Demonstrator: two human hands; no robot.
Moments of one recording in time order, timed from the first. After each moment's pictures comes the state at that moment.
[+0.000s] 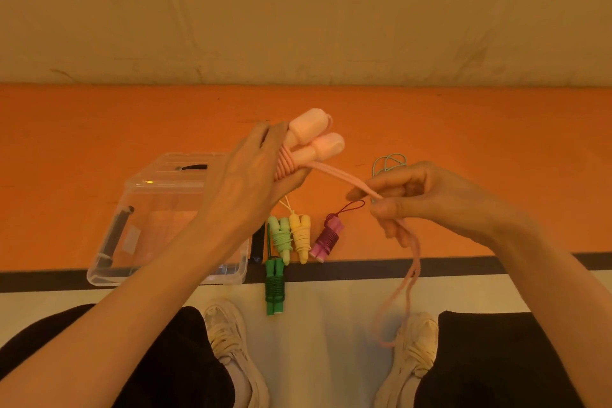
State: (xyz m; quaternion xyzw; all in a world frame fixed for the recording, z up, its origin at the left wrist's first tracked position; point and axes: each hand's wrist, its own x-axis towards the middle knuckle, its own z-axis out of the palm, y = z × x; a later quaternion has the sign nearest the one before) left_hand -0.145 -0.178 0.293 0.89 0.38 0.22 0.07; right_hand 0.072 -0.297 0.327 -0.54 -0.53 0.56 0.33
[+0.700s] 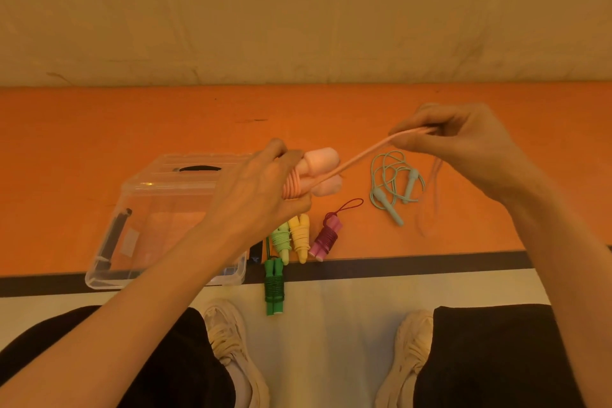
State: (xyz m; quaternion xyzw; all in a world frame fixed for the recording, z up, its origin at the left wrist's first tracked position) left_hand -0.137 -0.180 0.283 0.93 0.35 0.14 0.06; right_hand 0.110 -0.277 0.334 -0.64 -0.56 0.28 0.44
